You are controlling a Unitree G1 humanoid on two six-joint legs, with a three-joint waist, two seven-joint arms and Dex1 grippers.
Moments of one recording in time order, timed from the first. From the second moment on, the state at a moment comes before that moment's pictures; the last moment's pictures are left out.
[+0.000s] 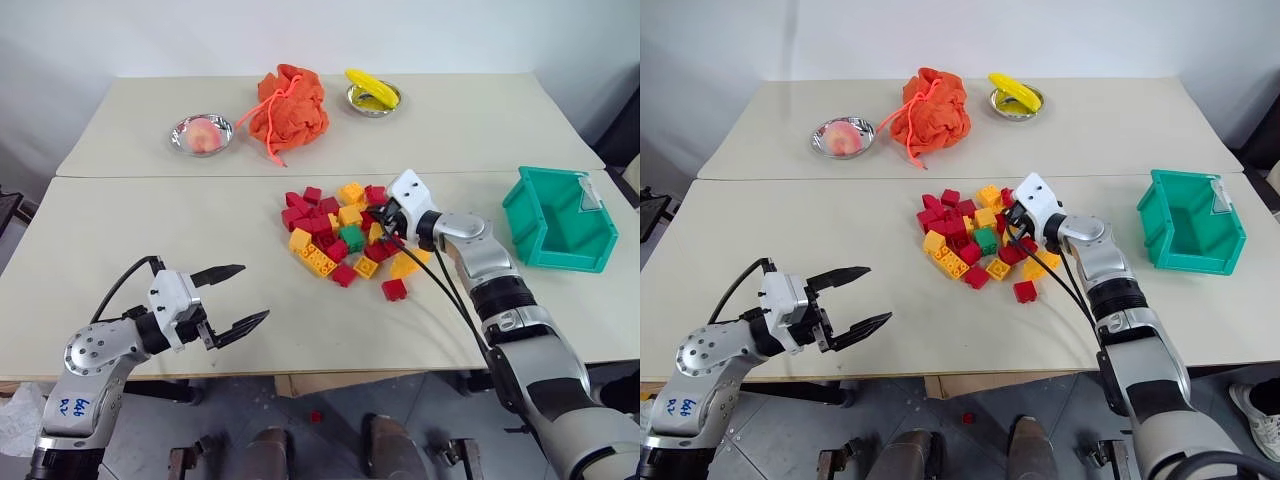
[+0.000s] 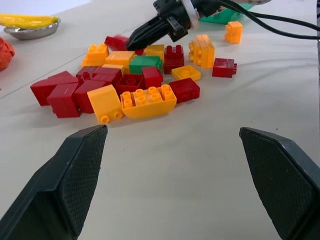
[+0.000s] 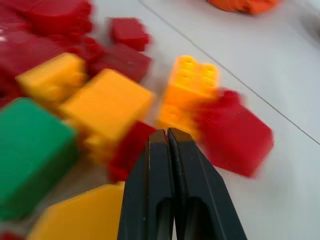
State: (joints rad) left arm 0.01 0.62 0.18 -0.30 -0.44 0.10 -0.87; right arm -0.91 -0.39 0.15 0.71 0.02 0.05 0.78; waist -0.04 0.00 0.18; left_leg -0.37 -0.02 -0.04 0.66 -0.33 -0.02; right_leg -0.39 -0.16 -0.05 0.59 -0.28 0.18
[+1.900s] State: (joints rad) left arm 0.00 0.57 0.14 -0.30 -0.47 0.12 -0.90; right arm -1.00 -0.43 0.28 0.80 0.01 0.04 1.23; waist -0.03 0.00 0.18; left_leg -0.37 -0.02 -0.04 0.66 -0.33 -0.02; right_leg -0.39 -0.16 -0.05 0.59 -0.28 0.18
